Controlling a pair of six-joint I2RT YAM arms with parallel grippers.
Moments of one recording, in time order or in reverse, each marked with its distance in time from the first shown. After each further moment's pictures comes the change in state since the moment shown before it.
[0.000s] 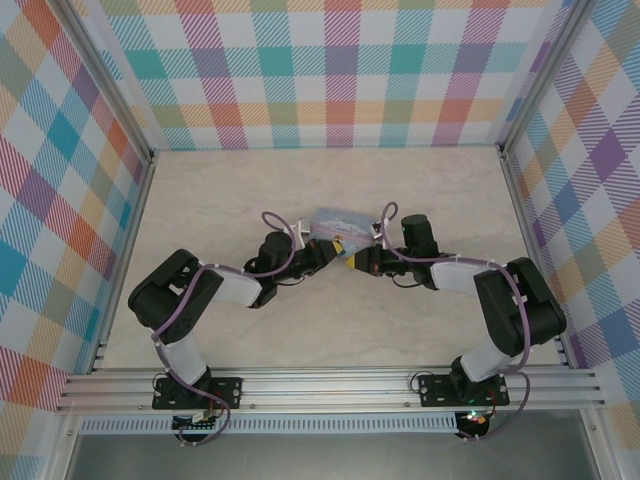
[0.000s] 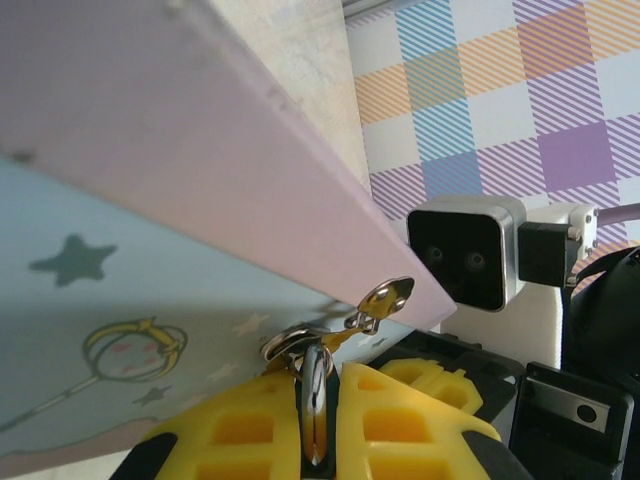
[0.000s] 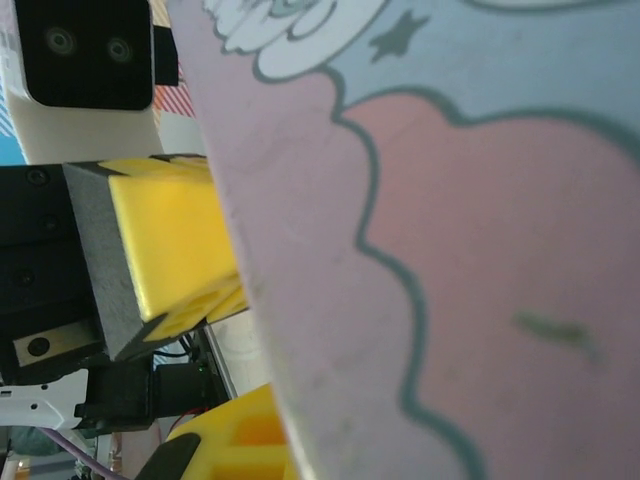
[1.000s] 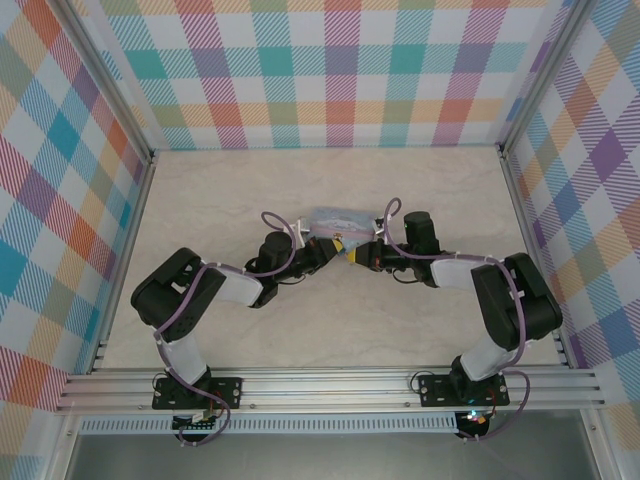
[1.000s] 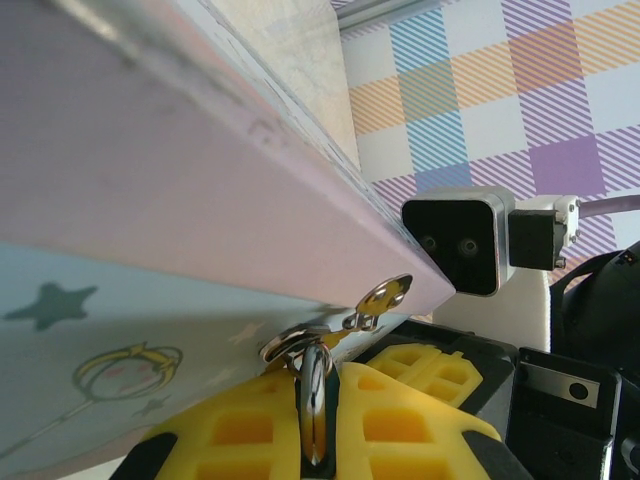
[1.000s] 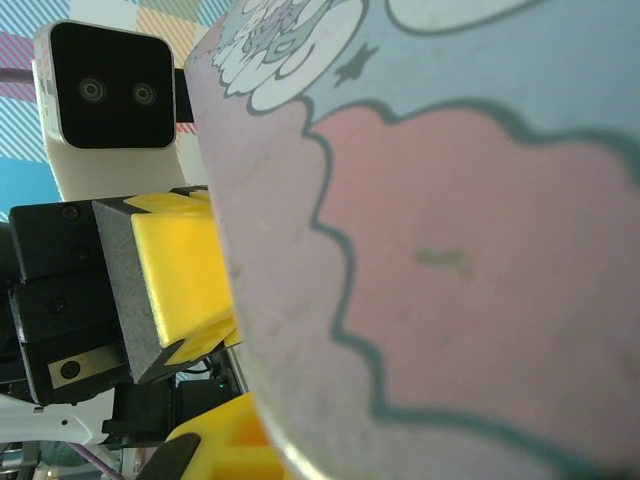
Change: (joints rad) left arm 0.000 0.020 0.005 0.033 -0.012 -0.019; right arm -0.026 0.040 0.009 0.086 -0.034 0.071
